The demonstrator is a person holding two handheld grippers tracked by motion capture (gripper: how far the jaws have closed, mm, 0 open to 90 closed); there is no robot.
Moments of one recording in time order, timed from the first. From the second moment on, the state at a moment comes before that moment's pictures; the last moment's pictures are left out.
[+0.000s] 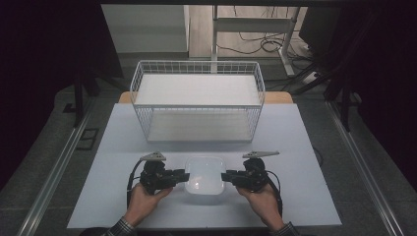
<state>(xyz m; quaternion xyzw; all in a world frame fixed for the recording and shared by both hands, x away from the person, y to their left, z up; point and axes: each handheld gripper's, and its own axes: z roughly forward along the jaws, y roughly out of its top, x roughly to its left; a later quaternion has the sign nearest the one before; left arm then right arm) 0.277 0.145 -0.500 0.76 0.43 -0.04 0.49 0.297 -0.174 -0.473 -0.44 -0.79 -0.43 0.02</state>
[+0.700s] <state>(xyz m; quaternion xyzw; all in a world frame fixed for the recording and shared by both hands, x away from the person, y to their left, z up) 0.280 0.149 -0.469 0.75 0.44 0.03 0.49 0.298 -0.166 -0.444 -0.40 -0.79 -0.46 -0.05</state>
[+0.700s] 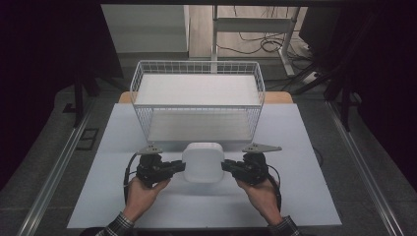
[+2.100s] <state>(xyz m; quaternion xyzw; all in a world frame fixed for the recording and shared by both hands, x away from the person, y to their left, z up) 0.345 0.172 -0.314 0.73 0.42 0.12 0.53 0.377 -0.135 -0.302 -0.36 -0.76 -0.52 -0.12</state>
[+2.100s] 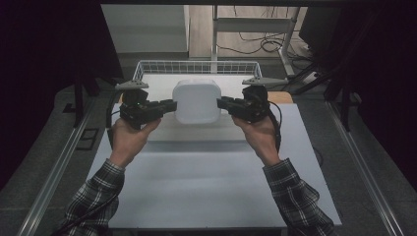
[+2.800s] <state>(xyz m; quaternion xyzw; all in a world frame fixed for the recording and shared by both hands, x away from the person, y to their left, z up) 0.395 0.176 -0.307 0.73 0.44 0.10 0.51 0.429 -0.122 -0.286 -0.39 -0.76 -0.50 -0.12</state>
